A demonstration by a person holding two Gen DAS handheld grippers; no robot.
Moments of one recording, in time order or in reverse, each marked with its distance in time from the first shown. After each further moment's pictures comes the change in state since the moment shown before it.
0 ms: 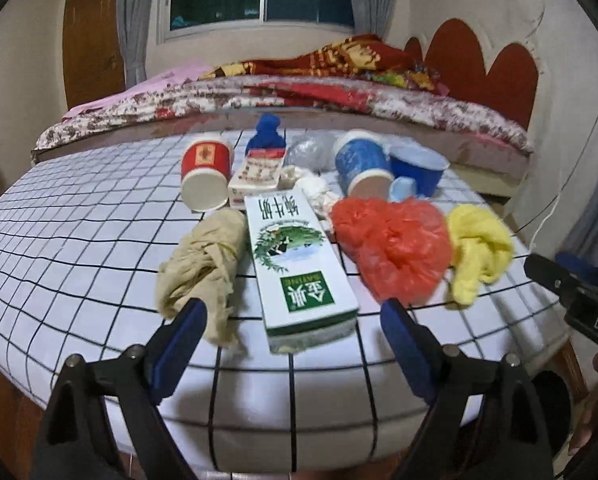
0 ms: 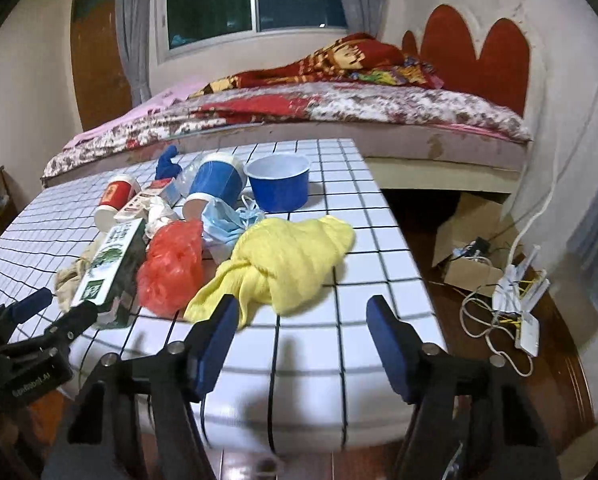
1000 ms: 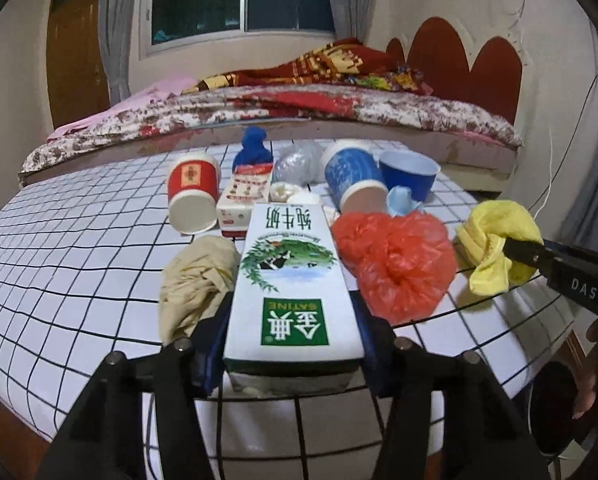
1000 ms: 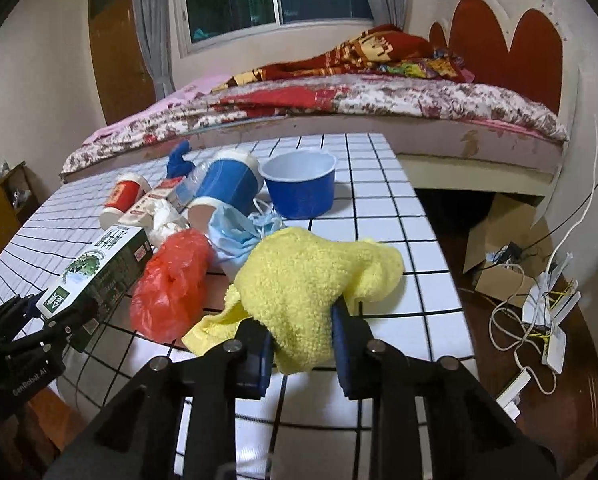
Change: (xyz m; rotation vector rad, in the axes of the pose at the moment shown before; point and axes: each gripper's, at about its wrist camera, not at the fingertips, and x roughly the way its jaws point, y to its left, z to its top) left arm -0.006 0.001 0.011 0.053 -0.055 -0.048; right arm 0.028 -0.008 0.016 -0.024 0.002 0.105
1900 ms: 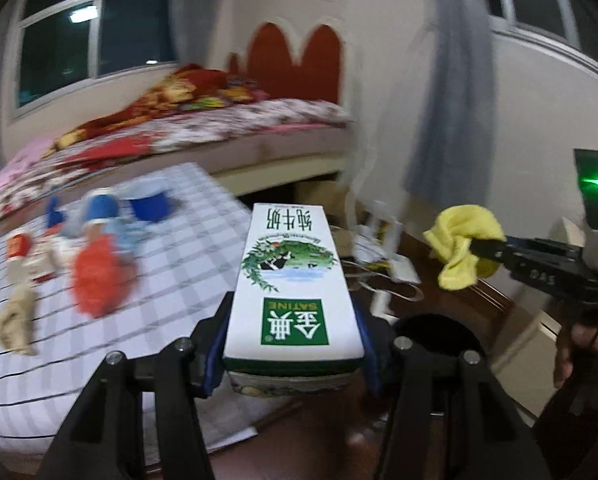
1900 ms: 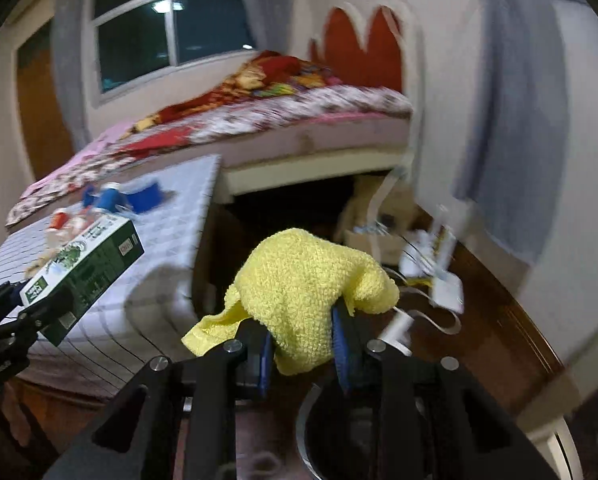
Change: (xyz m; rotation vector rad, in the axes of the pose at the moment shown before) left arm -0.080 -0.187 -0.045 0.297 -0.043 -0.457; right arm -0.185 -0.166 -0.119 0.224 -0.076 -0.293
